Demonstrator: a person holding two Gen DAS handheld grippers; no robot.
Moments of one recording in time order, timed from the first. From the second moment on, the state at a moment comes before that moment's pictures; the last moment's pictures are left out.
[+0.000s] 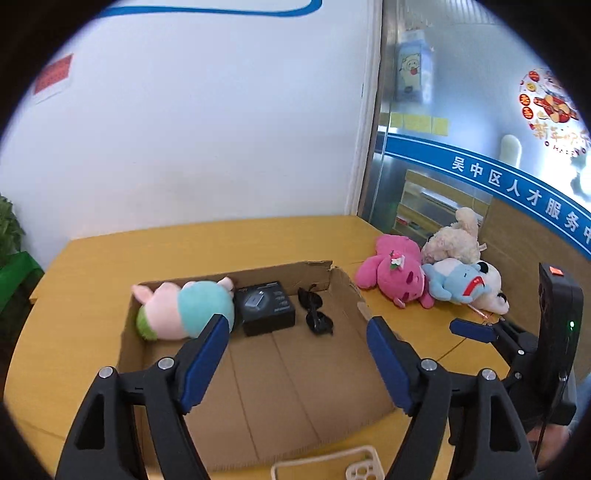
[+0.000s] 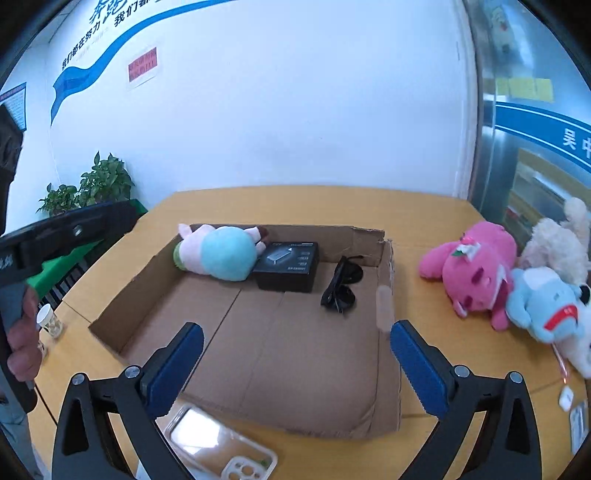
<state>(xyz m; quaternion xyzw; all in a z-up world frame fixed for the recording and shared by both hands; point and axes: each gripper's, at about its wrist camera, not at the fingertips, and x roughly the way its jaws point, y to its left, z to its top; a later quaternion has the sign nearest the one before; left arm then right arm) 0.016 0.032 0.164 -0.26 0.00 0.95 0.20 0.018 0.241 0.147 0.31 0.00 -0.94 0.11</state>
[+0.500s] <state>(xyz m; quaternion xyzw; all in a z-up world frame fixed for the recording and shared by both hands) 0.095 0.021 0.104 -0.26 0.00 0.95 0.19 0.095 0.215 0.102 0.30 0.01 -0.95 0.08</state>
